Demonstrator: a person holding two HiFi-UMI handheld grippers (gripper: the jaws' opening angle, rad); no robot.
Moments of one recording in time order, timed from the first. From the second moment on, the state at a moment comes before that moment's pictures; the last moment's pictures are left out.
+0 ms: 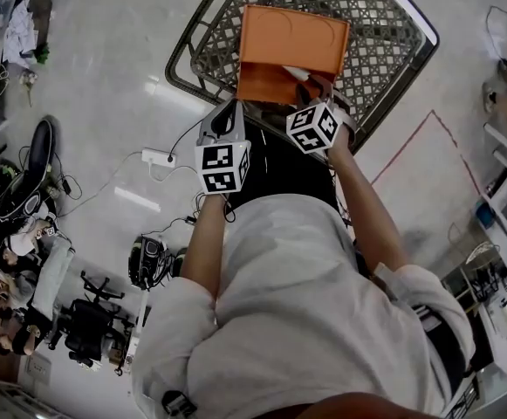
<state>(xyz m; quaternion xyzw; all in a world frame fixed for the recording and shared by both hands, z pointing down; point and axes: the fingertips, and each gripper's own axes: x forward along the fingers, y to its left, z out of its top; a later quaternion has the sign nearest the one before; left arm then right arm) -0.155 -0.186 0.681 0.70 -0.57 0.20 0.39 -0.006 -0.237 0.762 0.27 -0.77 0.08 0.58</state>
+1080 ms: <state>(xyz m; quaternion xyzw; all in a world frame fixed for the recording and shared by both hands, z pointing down) -0.160 -0.174 0.687 0.69 -0.57 0.20 0.40 -0.003 -0.243 0.796 0.31 -0.74 0.09 0.59</state>
